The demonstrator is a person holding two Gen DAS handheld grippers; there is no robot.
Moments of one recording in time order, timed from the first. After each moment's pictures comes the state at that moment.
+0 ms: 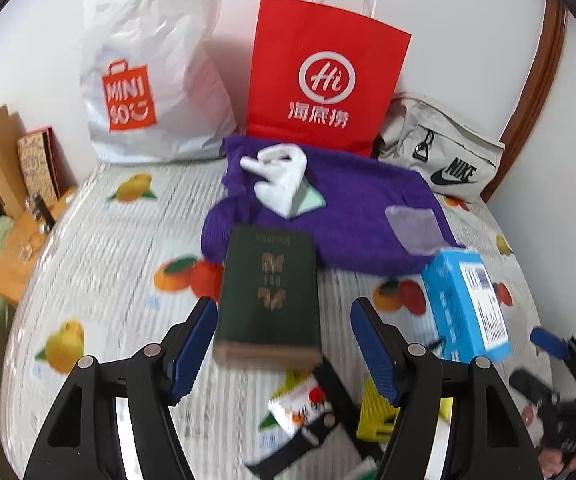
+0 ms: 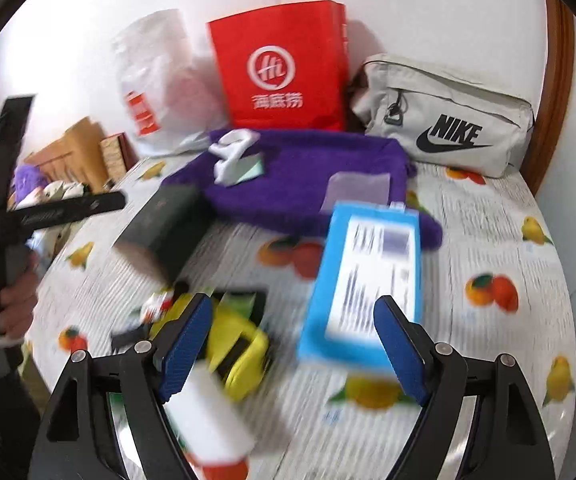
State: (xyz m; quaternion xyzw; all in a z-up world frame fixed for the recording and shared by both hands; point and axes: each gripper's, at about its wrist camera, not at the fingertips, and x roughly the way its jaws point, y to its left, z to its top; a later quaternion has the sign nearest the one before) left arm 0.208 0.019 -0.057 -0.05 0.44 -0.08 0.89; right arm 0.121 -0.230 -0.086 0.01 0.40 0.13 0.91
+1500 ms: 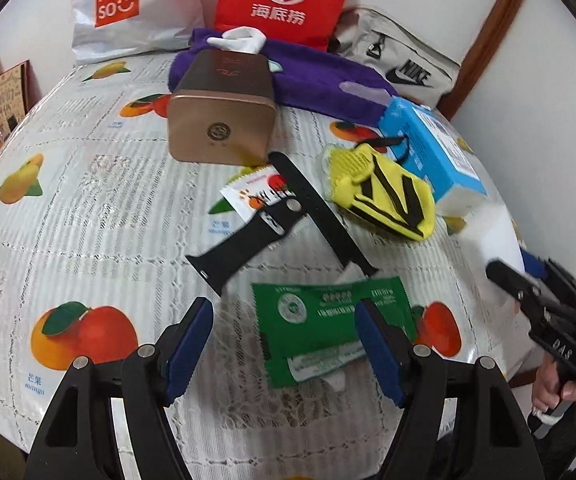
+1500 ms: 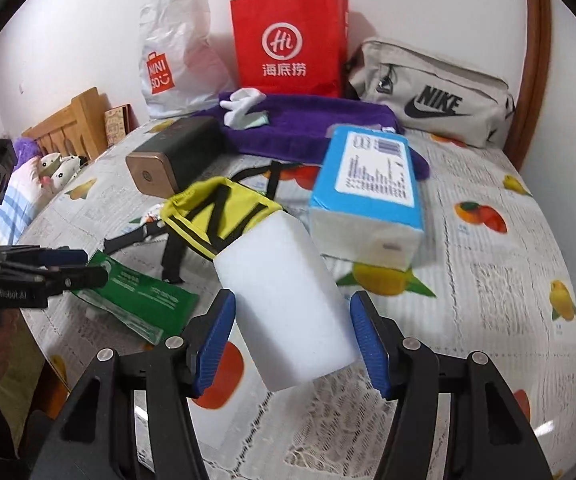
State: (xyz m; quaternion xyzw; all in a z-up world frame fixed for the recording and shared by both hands) left arm 0.089 0.015 -0.137 -0.06 0.49 -0.15 0.85; right arm 0.045 -0.234 -0.143 -0.02 0.40 0.10 0.91
